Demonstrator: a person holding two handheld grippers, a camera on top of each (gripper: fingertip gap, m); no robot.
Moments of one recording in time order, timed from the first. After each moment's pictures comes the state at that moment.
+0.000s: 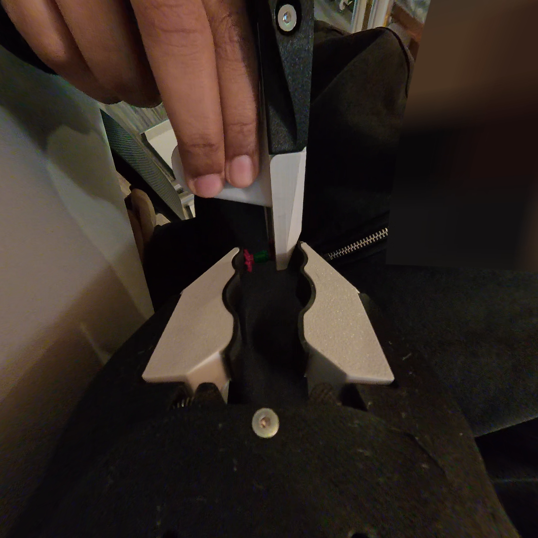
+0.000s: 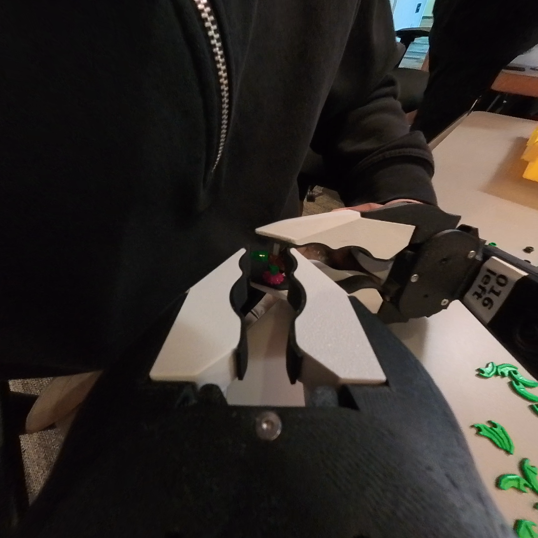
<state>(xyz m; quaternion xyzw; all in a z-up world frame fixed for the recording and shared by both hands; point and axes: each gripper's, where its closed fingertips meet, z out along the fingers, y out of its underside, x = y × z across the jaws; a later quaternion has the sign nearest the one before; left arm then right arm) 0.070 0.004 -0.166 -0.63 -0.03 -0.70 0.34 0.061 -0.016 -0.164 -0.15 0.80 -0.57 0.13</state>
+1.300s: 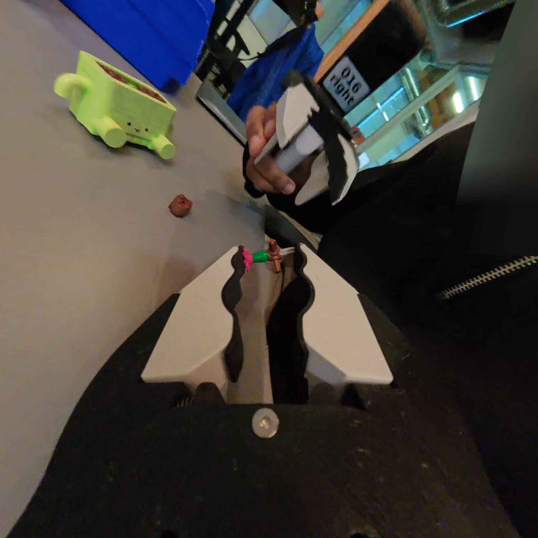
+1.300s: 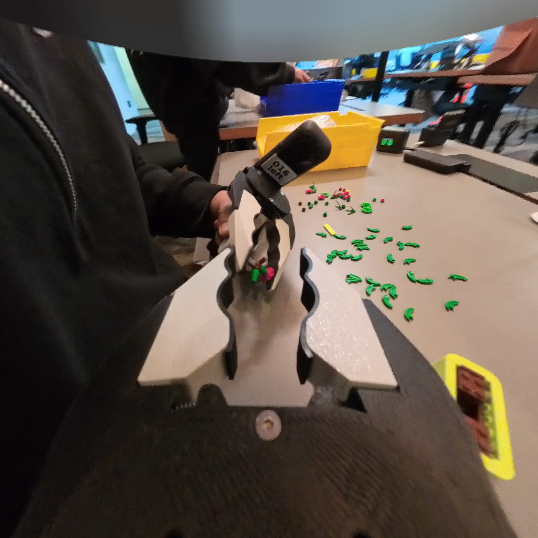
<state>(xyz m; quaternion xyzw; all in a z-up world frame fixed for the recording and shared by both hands) 0.009 0.026 -0.191 -0.74 -0.12 -0.41 0.52 0.004 0.040 -0.143 0.20 0.72 -0.65 -0.14</state>
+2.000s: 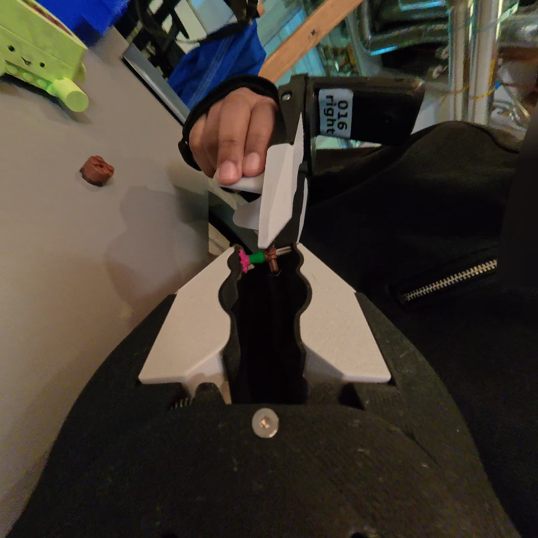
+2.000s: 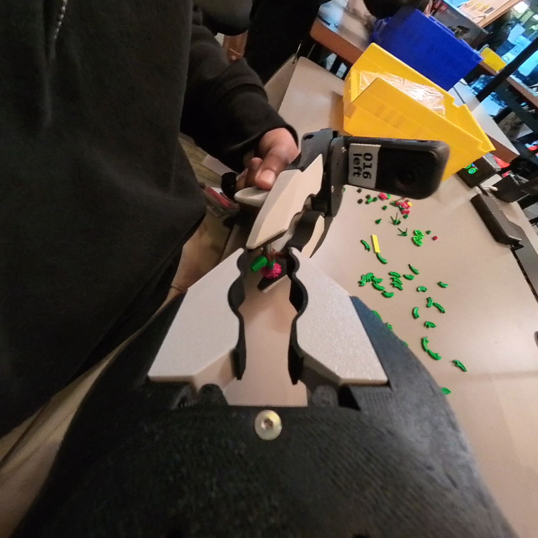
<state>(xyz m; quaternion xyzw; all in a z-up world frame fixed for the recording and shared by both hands) 0.046 0.010 -0.177 -0.69 -0.10 -0.51 0.50 0.033 -0.018 -0.179 -0.03 0.84 -0.51 -0.20</state>
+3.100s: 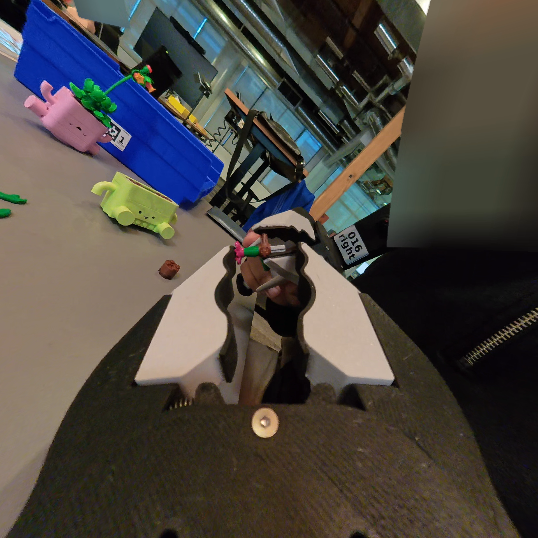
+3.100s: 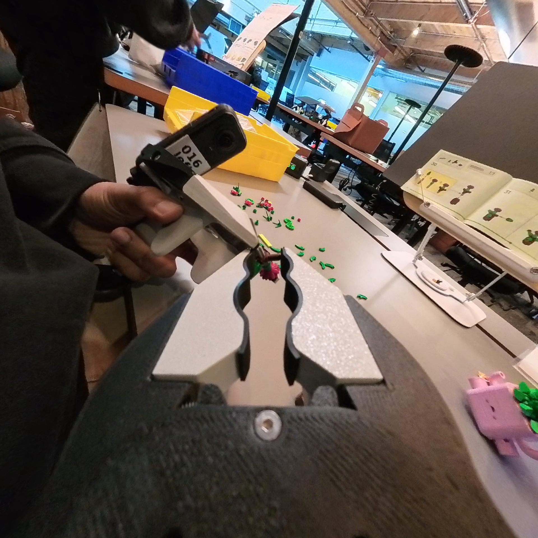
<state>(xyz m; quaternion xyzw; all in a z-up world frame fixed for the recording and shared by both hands) 0.006 0.023 -0.151 -0.61 -0.19 -0.34 0.69 -0.008 0.005 -0.150 0.18 0.71 -0.54 -0.40</state>
